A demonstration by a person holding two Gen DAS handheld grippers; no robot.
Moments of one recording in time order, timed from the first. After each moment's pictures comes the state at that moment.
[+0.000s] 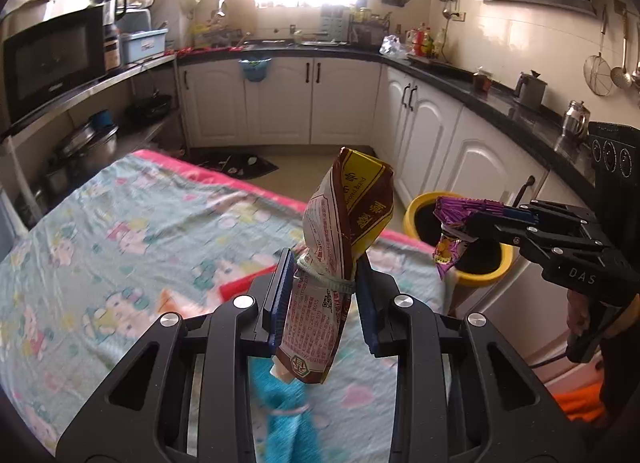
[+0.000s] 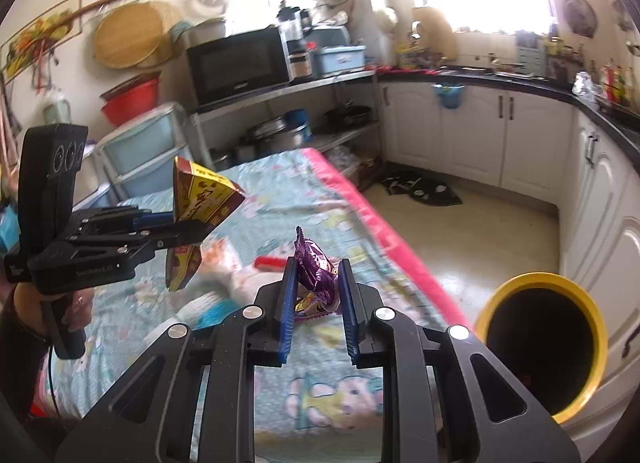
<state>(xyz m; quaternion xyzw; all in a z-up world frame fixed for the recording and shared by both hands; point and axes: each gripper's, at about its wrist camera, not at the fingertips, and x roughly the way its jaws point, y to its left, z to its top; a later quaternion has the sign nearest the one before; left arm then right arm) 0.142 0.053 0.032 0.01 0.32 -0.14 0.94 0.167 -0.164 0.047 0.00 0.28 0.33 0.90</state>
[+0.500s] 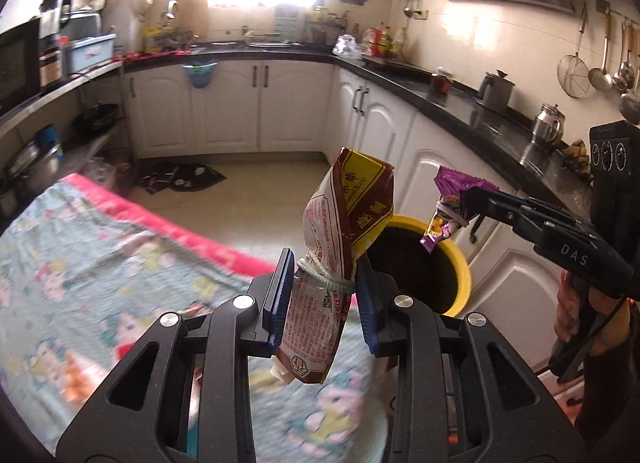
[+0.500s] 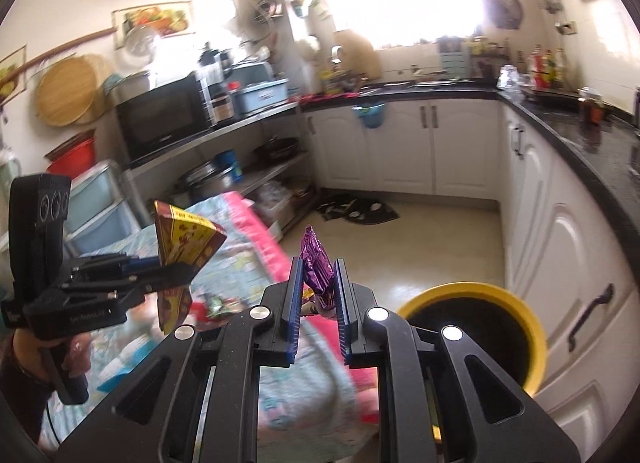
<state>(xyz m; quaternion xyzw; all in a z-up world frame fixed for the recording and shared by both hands) 0.207 -0.051 0.035 0.01 0.32 -0.21 0.92 0.204 -0.272 0.060 0.05 0.26 0.21 0.94</state>
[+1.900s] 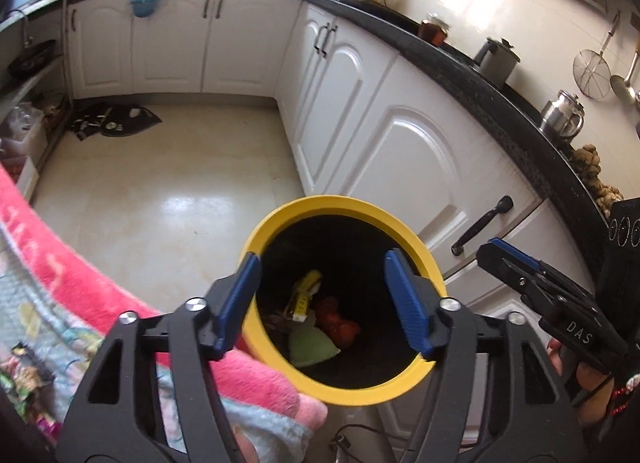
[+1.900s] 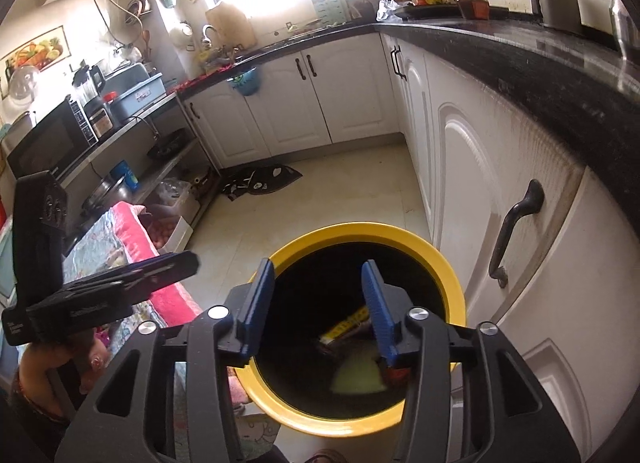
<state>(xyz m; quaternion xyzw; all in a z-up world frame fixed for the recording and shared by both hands) 0.322 -0.168 -0.054 -0.05 0.41 -0.27 0.87 0.252 -0.386 -0.030 0.13 0.34 0.05 0.93</state>
